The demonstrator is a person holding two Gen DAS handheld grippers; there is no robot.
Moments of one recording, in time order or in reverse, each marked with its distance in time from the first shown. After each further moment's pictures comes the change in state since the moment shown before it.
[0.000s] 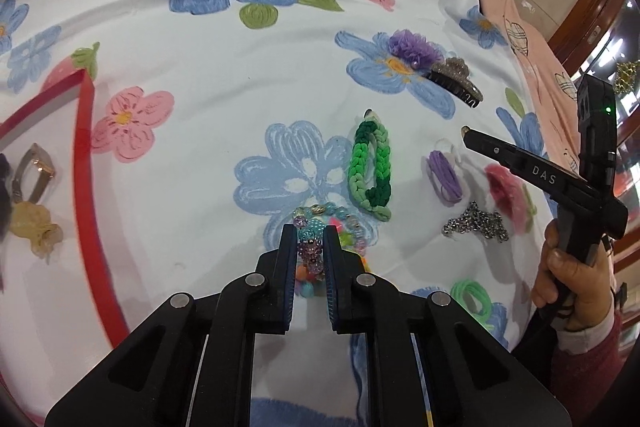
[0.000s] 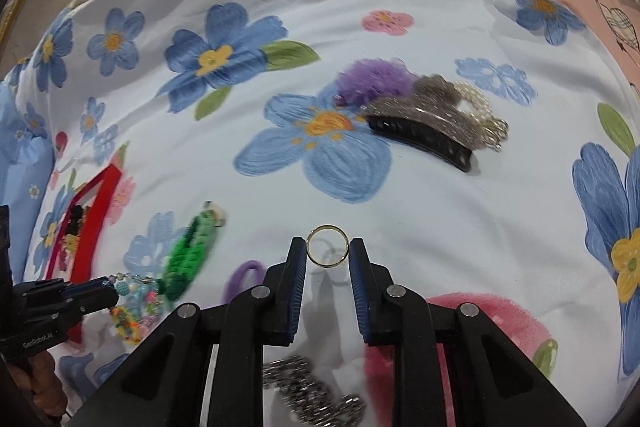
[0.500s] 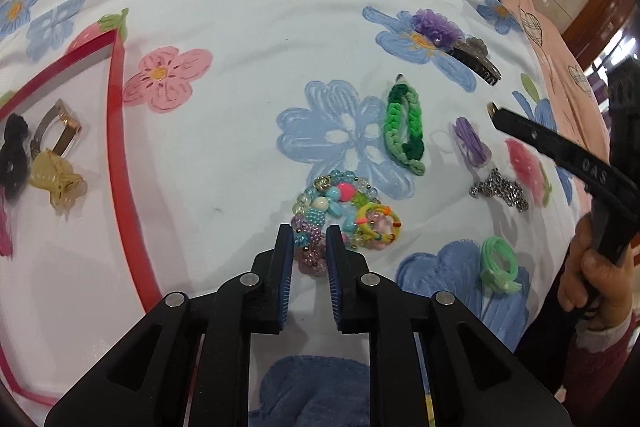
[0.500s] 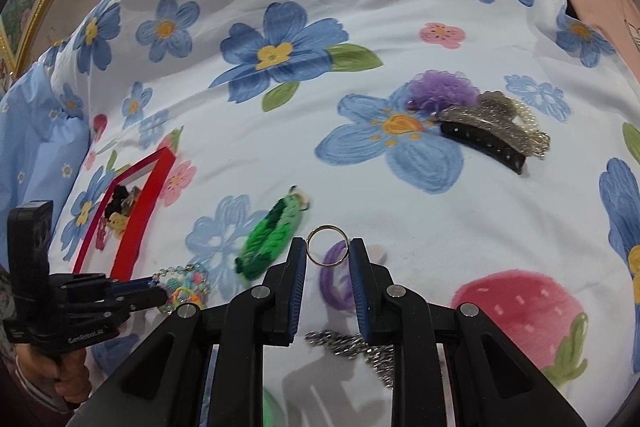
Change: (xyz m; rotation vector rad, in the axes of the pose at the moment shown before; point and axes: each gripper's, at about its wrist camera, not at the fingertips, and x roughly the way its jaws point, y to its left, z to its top) left arm -0.001 0.021 -0.021 -0.030 0.062 0.040; right arm -0.019 0.045 -0.011 -0.068 -0.002 0.104
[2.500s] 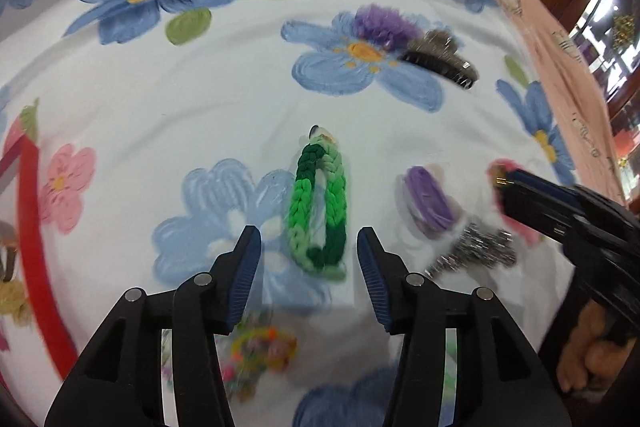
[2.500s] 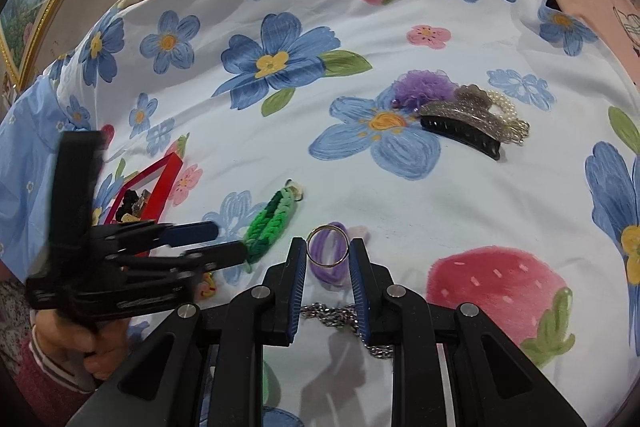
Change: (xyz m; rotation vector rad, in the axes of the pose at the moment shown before) left arm 0.055 -0.082 0.057 0.164 0.016 0.017; right arm -0.025 -0.015 -0.013 0.046 -0.024 0.019
